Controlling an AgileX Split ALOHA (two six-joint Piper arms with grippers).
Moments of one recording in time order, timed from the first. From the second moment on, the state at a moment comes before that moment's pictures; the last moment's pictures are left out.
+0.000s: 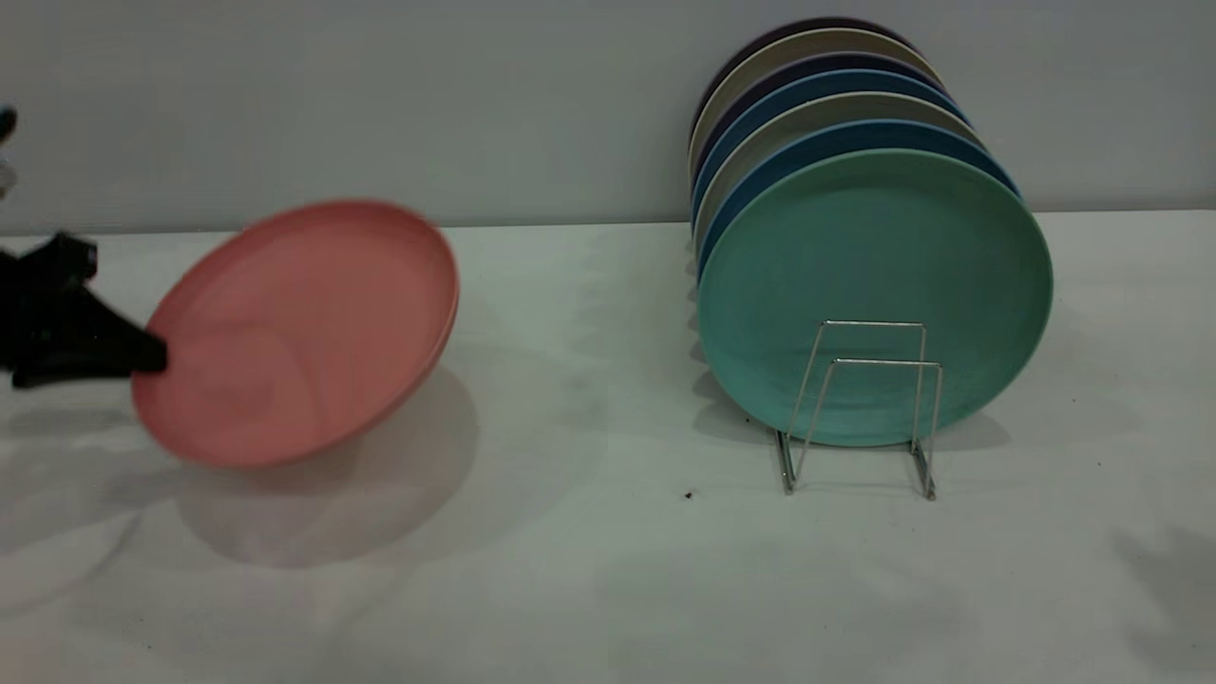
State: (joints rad) left arm 0.34 2.13 -1.02 -1.40 0.62 1.39; right arm -0.30 1.23 -0.69 1.11 0.66 -1.07
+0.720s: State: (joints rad) left arm 0.08 2.05 -1.02 -1.42 0.63 1.39; right arm -0.23 1.23 -0.70 1.28 0.87 -1.20
